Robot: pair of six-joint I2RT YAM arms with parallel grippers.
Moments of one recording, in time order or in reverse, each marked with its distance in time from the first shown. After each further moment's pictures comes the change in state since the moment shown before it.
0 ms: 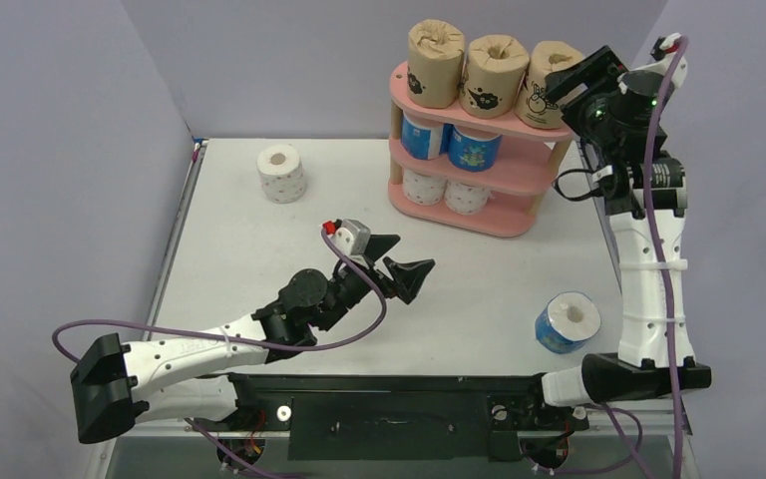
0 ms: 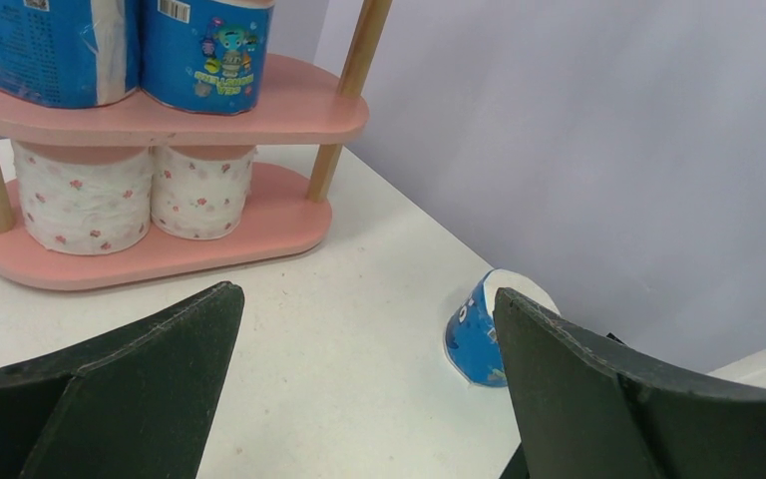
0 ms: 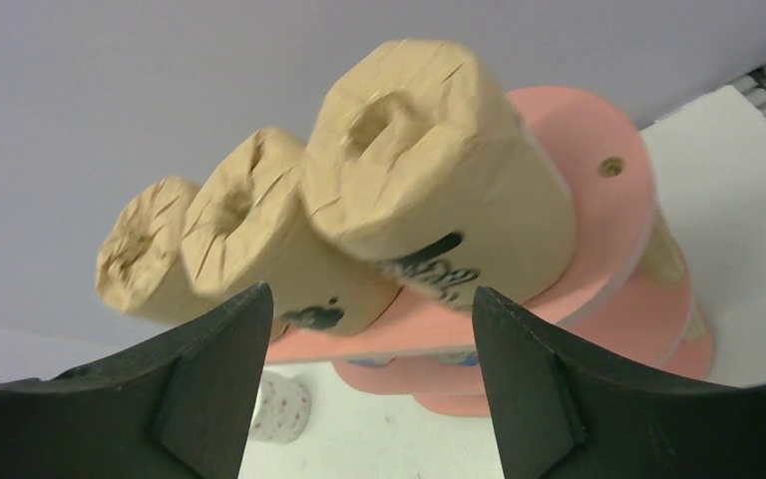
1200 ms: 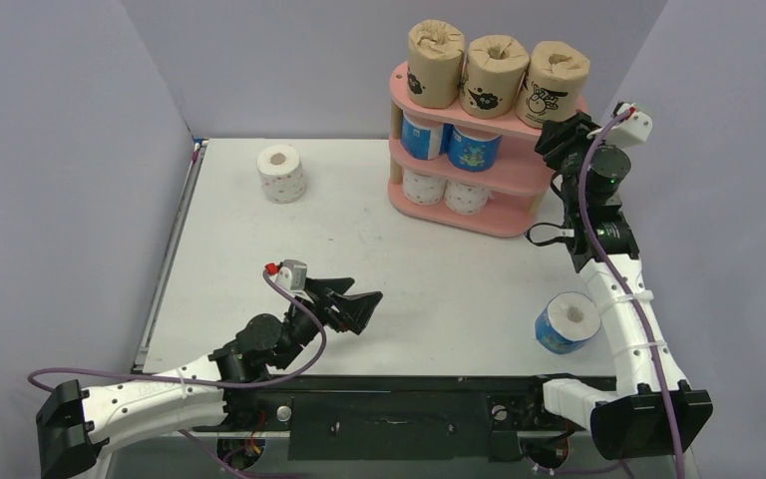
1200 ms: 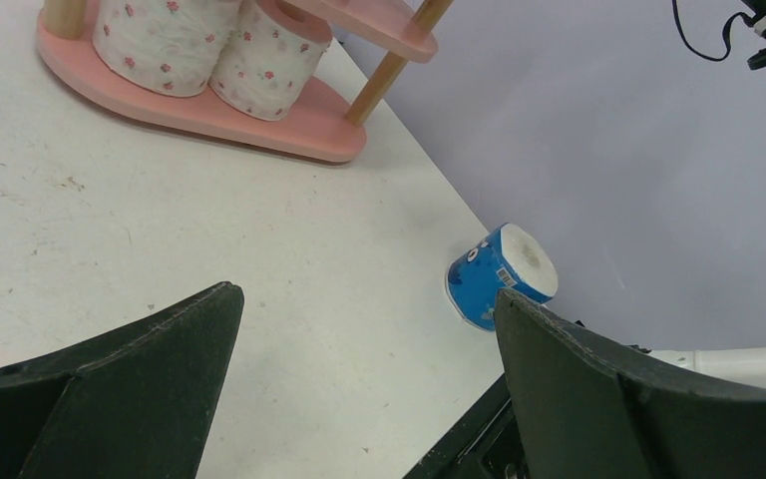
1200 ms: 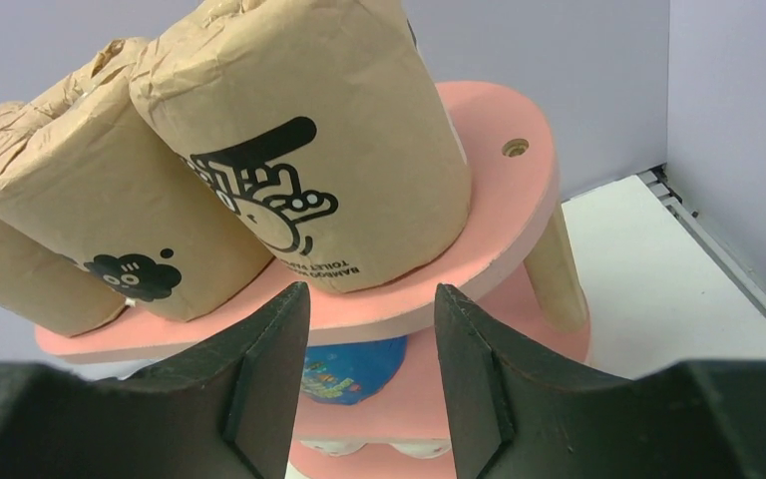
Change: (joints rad) left arm 0.000 -0.454 -0.440 -0.085 -0.115 -0.267; right arm 0.047 -0.314 -0.803 0.694 0.098 -0.278
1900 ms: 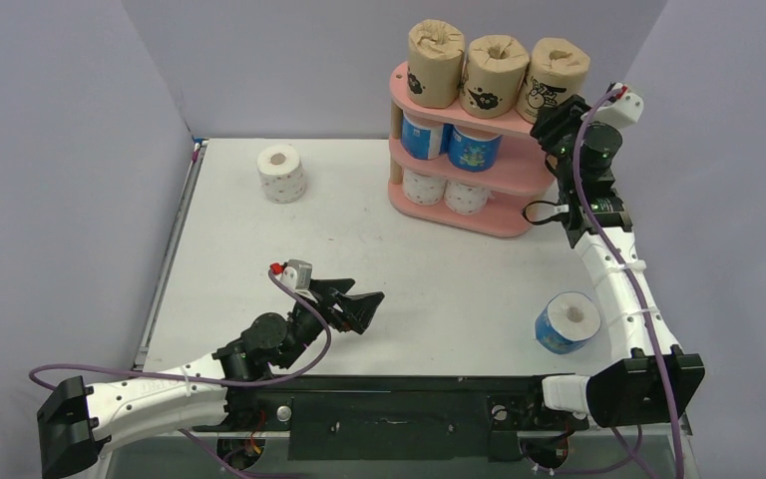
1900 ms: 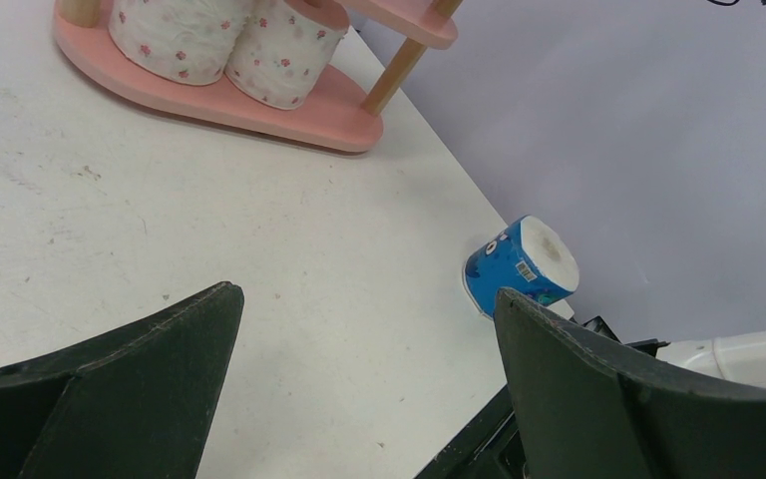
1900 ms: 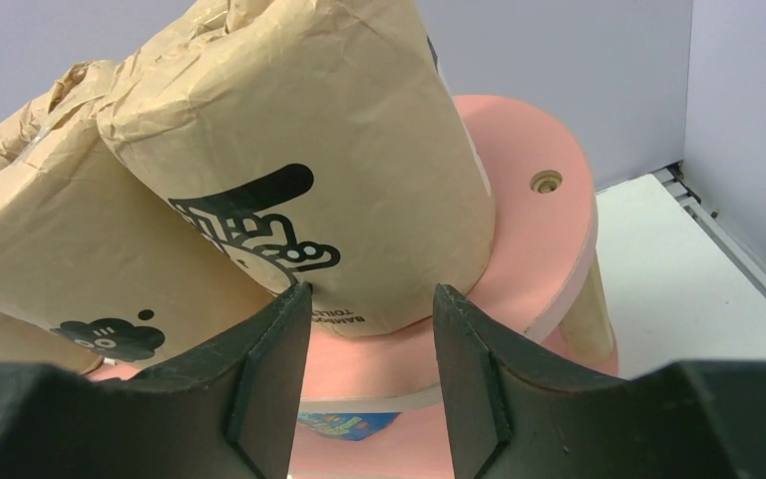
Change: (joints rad) left arm 0.000 0.036 0.000 0.001 -0.015 0.008; right arm -0.006 0.154 0.129 -0.009 -0.005 0.020
